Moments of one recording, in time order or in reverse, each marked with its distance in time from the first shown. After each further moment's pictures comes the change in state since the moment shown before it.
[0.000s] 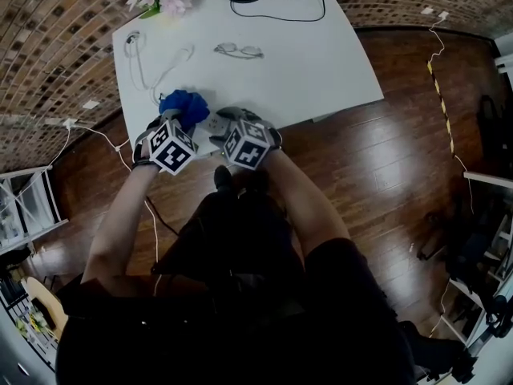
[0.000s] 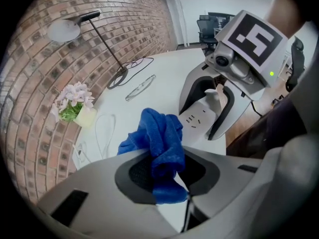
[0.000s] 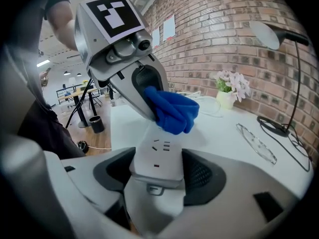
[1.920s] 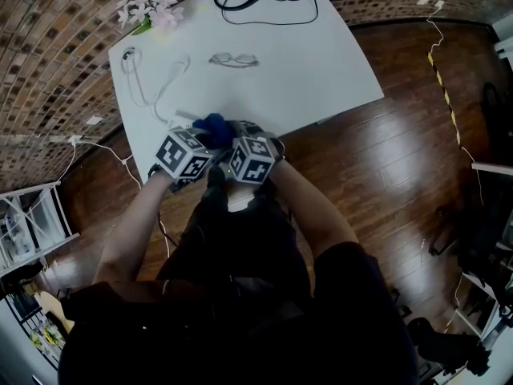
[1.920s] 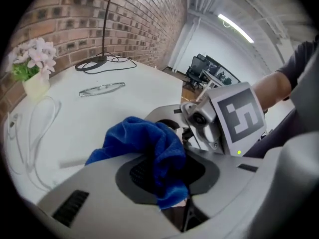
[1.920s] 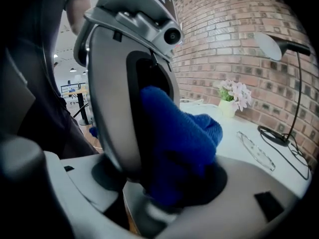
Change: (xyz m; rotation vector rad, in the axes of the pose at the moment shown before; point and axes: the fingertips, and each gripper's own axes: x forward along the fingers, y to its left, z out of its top) left arm -0.013 -0.076 0.075 -0.276 -0.197 -0.551; right arm -0.006 0.007 0.002 -0.076 -0.065 0.001
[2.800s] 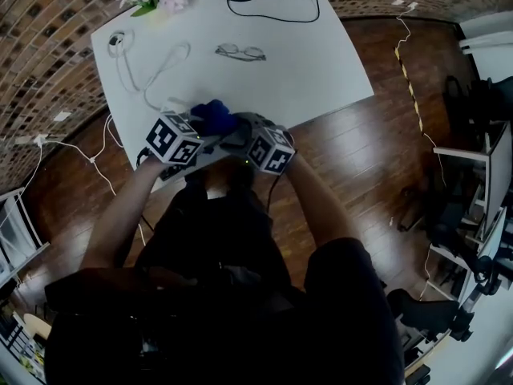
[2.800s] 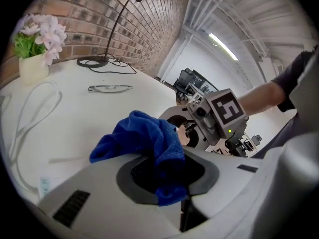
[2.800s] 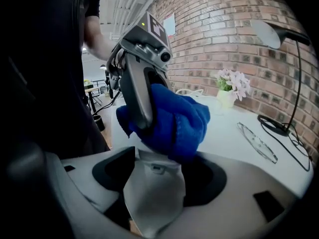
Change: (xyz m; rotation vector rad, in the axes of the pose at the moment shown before) left arm -0.030 0.039 -0.019 0.006 -0.124 -0.202; right arm 0.007 -0.007 -0.004 0.078 0.075 -0.007
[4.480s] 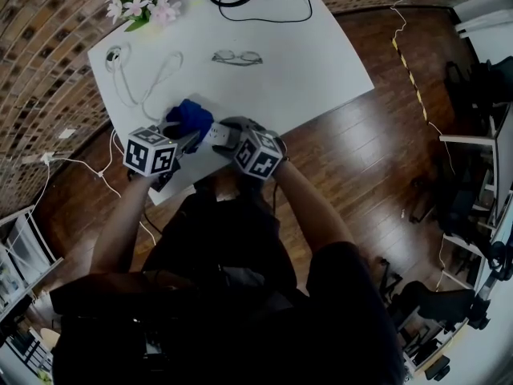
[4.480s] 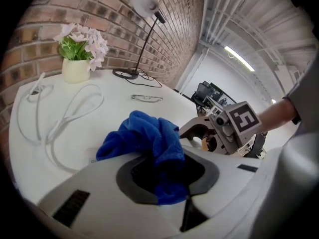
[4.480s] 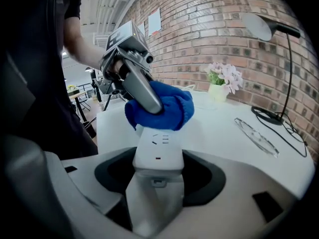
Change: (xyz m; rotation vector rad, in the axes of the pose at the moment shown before) left arm -0.054 0.059 -0.014 -0.127 -0.156 0.193; right arm 0.022 -0.006 0.016 0.133 0.039 -0.080
